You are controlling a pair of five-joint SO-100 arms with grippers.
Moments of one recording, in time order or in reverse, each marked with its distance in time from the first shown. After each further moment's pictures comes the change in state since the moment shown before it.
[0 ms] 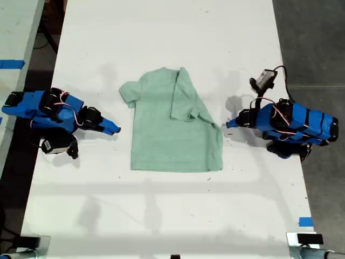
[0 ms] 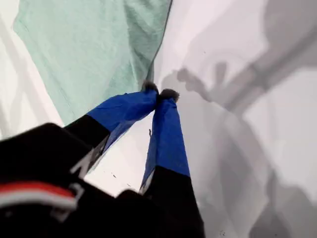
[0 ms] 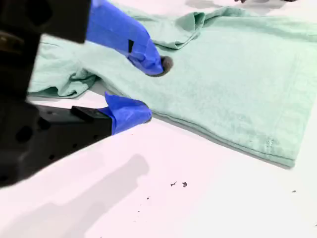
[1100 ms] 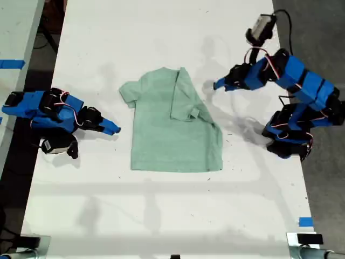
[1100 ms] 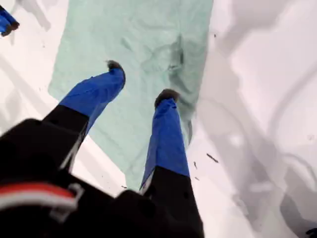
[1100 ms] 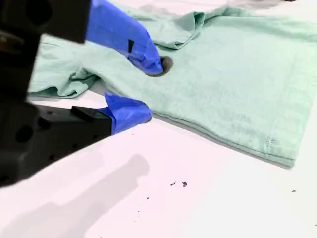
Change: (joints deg) arm 0 0.0 0.0 0.0 0.0 0.0; arm 1 12.7 -57.6 -63.5 8.6 -5.0
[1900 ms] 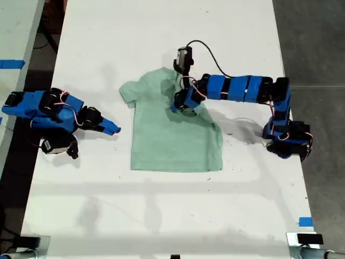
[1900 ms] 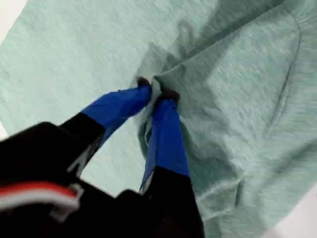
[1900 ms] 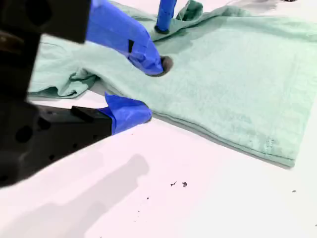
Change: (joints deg) arm 0 0.0 0.0 0.0 0.0 0.0; arm 1 -9.2 -73.9 -40.7 -26.5 -15.8
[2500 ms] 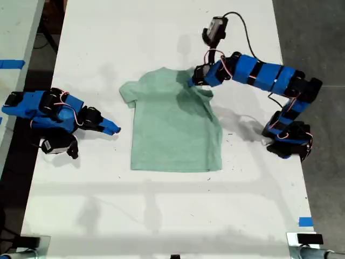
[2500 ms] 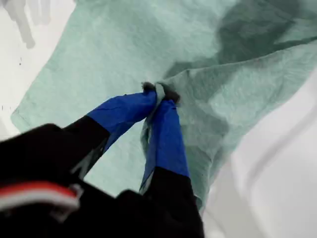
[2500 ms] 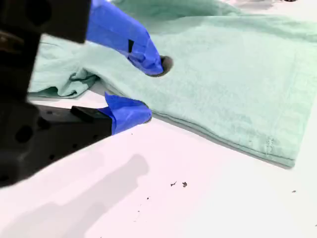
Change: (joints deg) arm 0 0.0 0.0 0.0 0.0 0.0; arm 1 9.2 22.4 13.7 -0.3 -1.4
